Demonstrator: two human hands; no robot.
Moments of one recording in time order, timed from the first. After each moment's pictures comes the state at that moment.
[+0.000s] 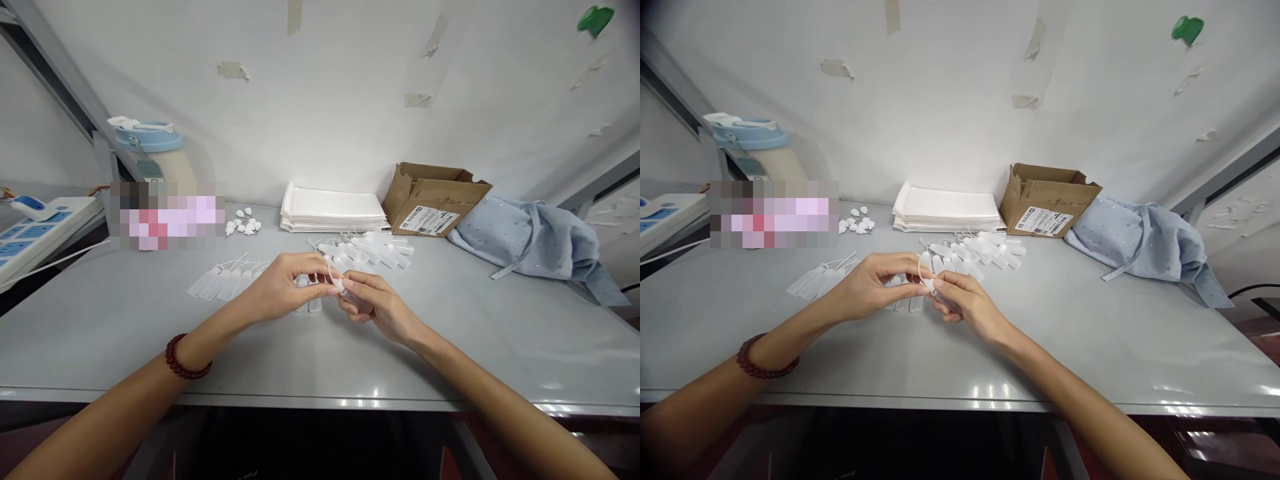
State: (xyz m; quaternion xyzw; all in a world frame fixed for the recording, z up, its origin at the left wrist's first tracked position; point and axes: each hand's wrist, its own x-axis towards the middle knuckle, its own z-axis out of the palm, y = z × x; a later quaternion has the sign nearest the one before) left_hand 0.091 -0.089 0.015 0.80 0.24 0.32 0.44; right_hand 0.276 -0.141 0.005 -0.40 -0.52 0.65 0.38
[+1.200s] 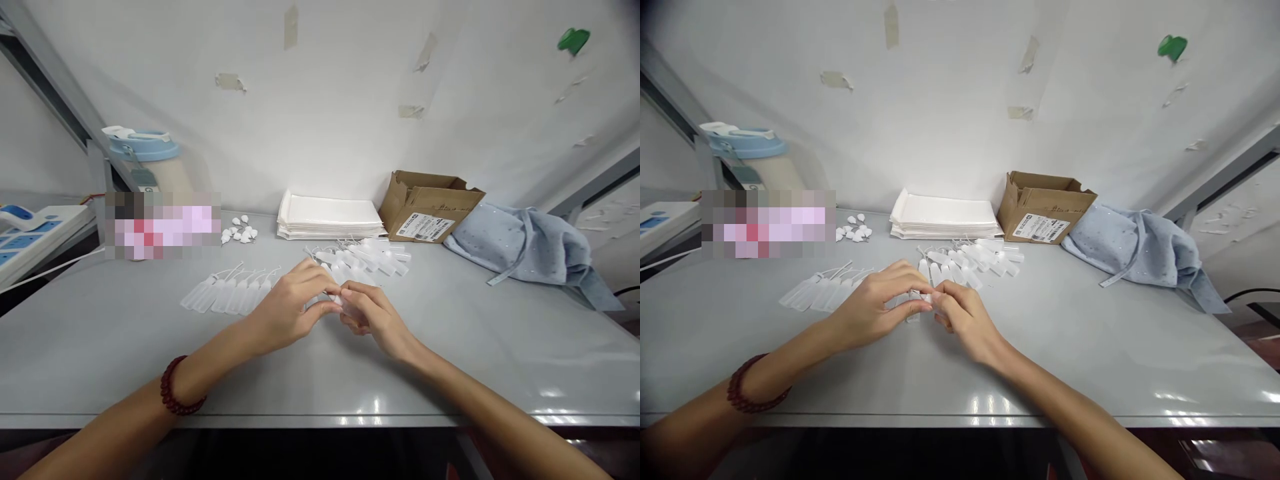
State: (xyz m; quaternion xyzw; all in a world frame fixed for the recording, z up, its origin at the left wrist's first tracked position) left_hand 0.099 -0.100 0.007 0.87 0.22 0.34 0.27; right_hand 0.269 -0.146 0.003 -0.47 -0.54 0.56 0.42
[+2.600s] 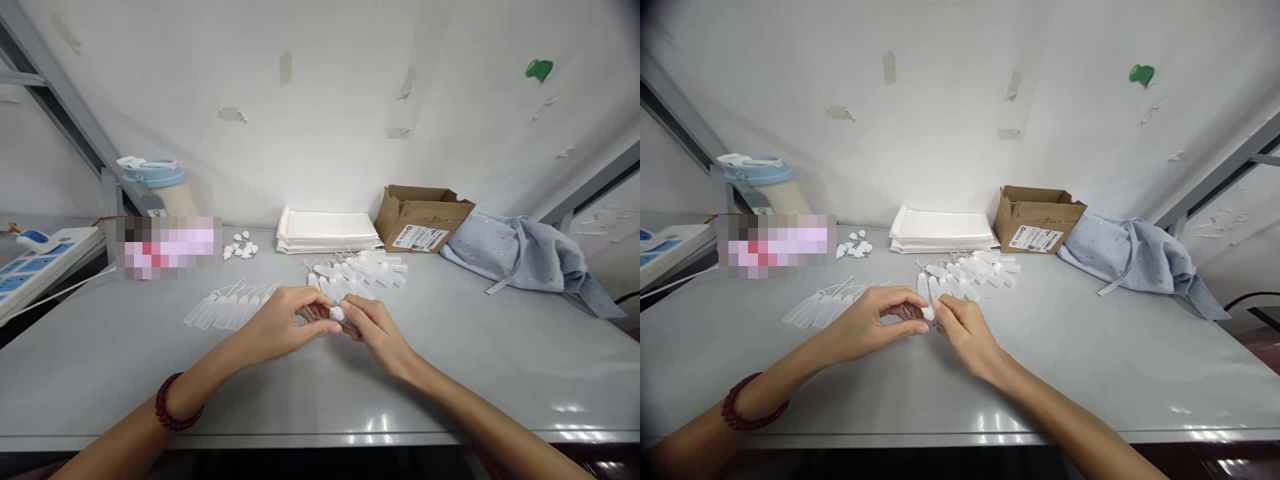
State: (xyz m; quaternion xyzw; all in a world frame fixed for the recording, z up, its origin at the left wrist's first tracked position) left_hand 0.098 -0.102 0.017 0.81 0.30 0.27 0.43; right_hand 0.272 -0.147 0.001 -0.49 -0.63 0.45 0.40
